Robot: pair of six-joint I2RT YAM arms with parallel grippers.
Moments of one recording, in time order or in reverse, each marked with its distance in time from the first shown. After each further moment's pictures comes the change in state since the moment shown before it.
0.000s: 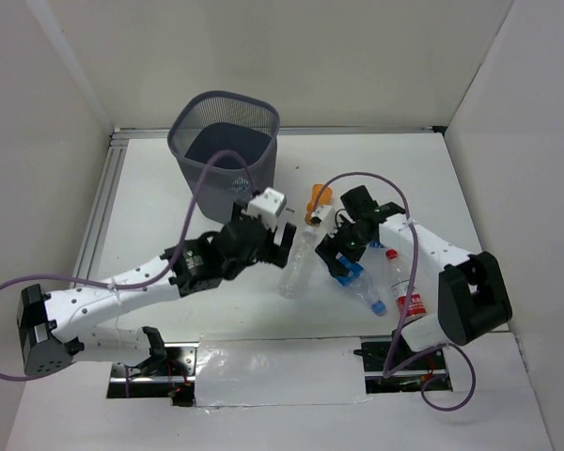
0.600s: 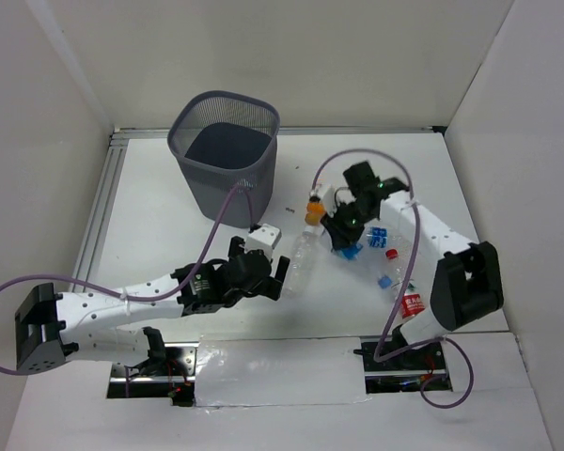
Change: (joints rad) left arm -0.115 -0.039 -0.283 -0.041 -0.037 -0.240; right arm -0.011 0.093 0.121 -0.069 -0.016 -0.044
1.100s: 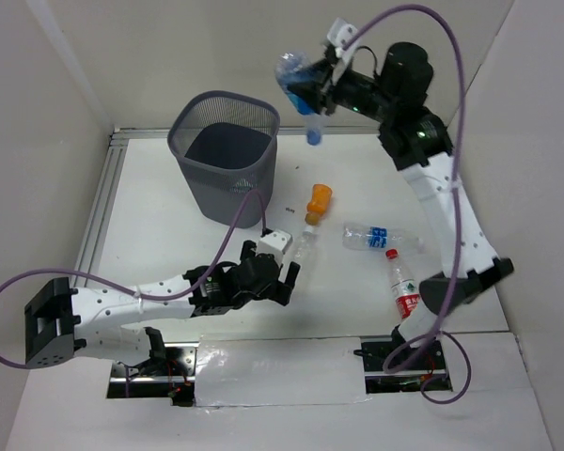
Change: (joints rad) left arm -0.021 0.066 -0.010 0.093 0.068 0.007; right arm 0.019 0.064 1.003 0.369 -0.217 0.182
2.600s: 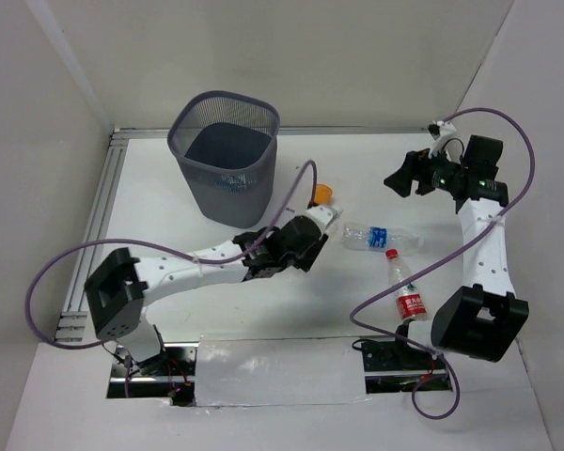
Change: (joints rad) left arm 0.107 0.414 0.347 0.001 0.122 0.227; right arm -0.689 -0.259 -0.785 -0.134 -0.257 0.140
